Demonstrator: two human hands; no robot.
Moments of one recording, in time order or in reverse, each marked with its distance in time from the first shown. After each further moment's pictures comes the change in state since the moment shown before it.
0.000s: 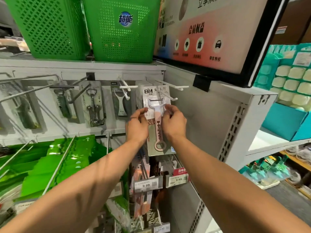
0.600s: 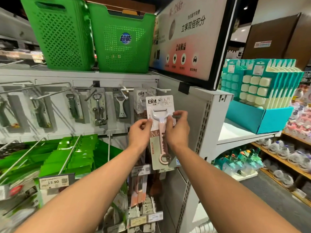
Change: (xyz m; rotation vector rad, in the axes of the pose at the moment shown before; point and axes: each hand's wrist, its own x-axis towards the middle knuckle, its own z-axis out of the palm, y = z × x) left_hand -0.094 0.048 -0.016 -0.237 -0.071 -0.090; right_hand -0.080 -0.008 -0.072 0.020 0.156 -0.065
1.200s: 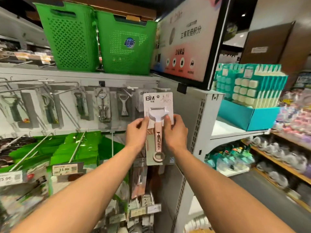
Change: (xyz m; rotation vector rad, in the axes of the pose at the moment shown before) left_hand -0.052 0.025 -0.031 -0.036 -0.018 0.033; right_hand -0.053 -0.022 -0.024 -0.020 -0.044 -0.072
